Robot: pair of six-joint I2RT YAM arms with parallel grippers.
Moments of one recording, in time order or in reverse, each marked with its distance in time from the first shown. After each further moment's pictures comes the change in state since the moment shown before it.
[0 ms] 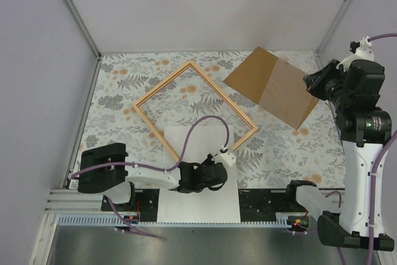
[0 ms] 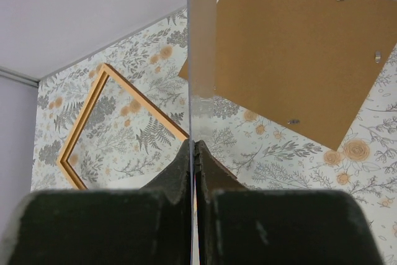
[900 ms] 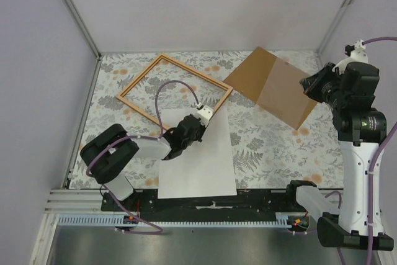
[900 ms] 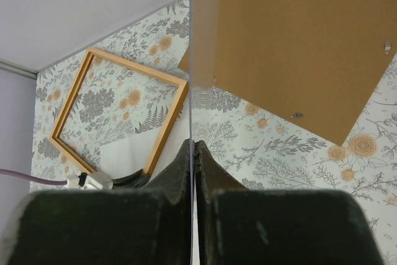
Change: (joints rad) left arm 0.548 0.094 -0.177 0.697 0.290 0.293; right arm 0.000 -0.022 -0.068 0.023 -0.020 0.002
